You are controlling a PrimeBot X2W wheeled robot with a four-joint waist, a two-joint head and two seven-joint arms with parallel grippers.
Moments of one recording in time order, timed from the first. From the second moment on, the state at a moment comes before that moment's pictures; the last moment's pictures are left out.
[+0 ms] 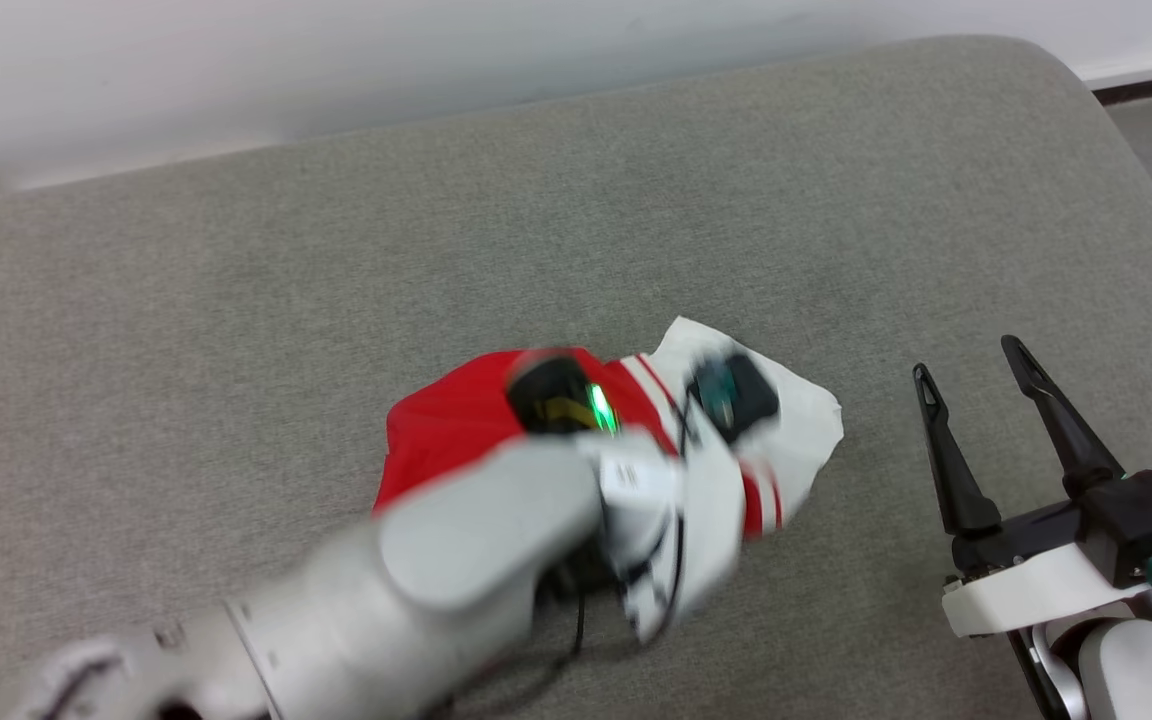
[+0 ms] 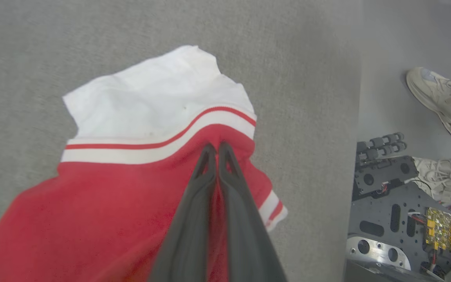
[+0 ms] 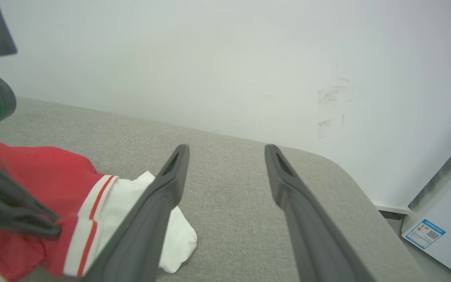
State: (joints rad) left arm -1.00 0.24 -1.28 0.38 -0.91 -0.13 0.46; right arm -0.14 -0.19 0.08 0.03 0.03 0.13 -0.26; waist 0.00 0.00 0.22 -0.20
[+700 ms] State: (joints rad) left arm -0.97 0.26 -1.23 0.36 -0.81 -0.13 0.16; right arm -0.08 -0.19 0.05 0.04 0.02 0.13 -0.26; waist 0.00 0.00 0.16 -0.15
